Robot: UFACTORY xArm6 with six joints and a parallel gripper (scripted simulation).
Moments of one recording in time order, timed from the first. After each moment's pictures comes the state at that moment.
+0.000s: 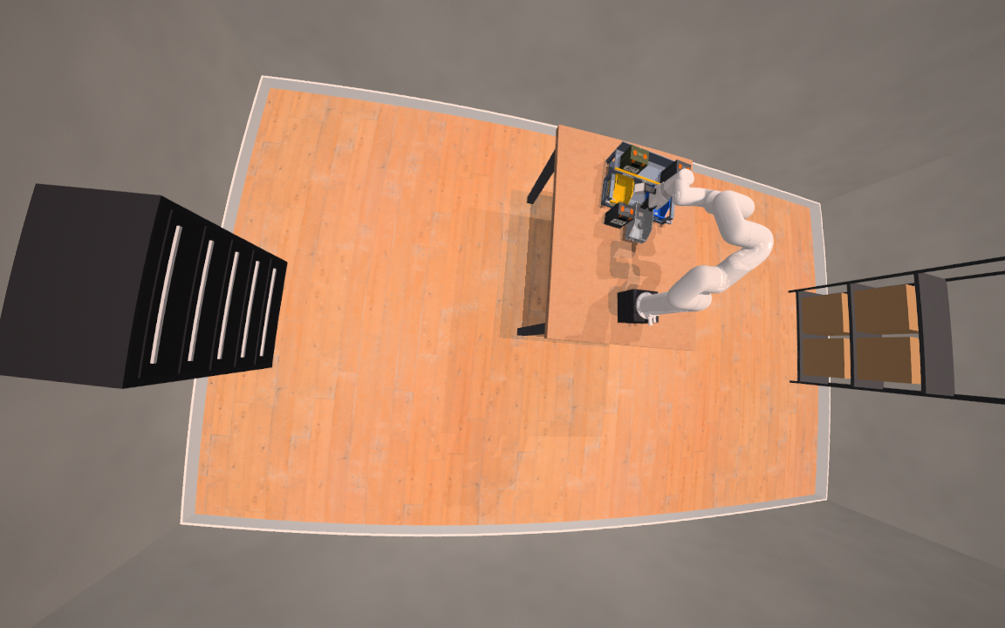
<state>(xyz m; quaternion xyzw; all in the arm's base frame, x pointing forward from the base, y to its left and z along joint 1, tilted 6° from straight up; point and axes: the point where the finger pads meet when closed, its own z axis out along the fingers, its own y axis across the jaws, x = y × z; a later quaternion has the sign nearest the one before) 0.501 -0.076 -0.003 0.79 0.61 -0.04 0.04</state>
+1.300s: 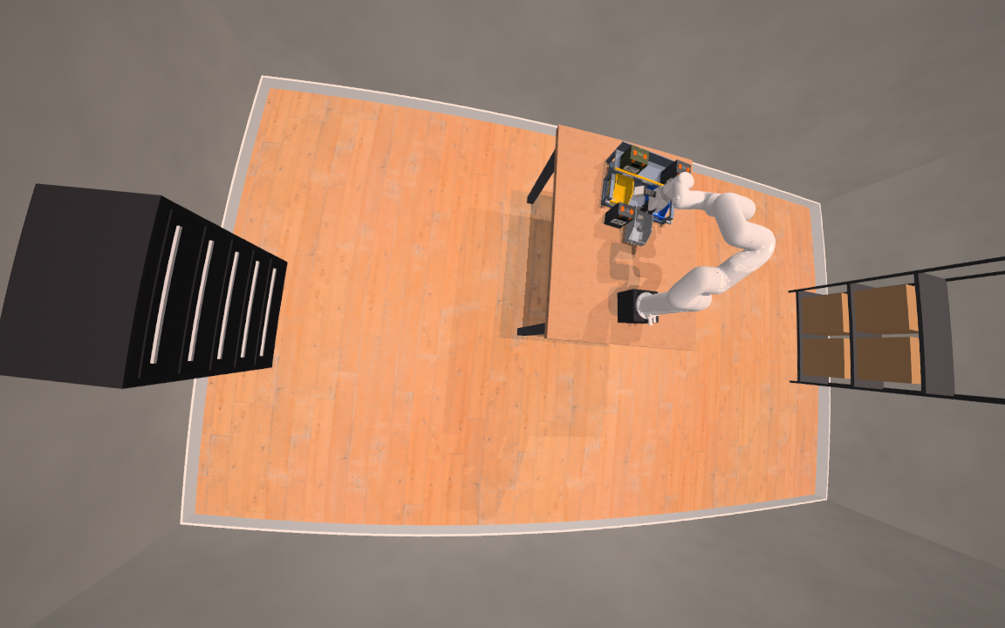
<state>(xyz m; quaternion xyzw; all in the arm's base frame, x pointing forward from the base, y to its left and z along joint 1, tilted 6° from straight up) 0.486 -0.072 -0.004 0.79 0.61 -0.04 0.04</state>
